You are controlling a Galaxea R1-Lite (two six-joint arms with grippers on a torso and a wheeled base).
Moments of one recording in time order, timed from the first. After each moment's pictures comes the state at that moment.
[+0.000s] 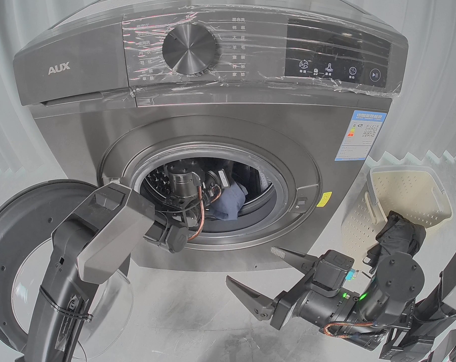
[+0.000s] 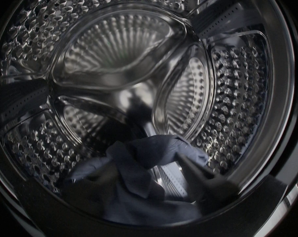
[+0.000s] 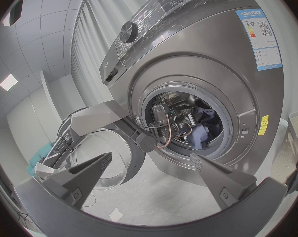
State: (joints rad) left arm -0.47 2.60 -1.65 -1.04 0.16 -0.27; right arm 0.99 1.89 -0.32 -1.55 -0.19 0.22
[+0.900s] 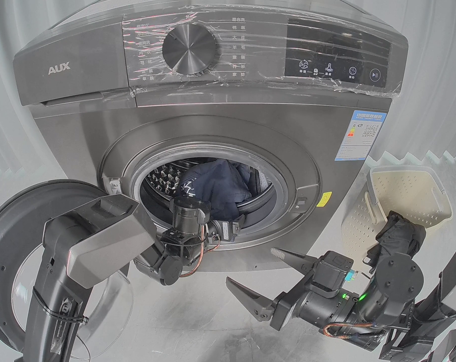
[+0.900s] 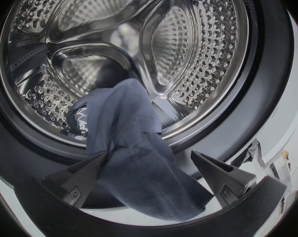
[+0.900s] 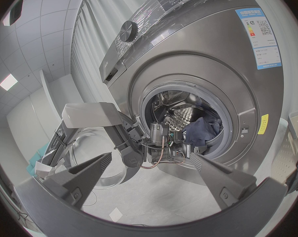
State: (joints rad) left arm -0.52 2.52 -1.25 -1.00 0.07 -0.22; right arm 0.99 1.89 -0.32 -1.55 -0.19 0.22
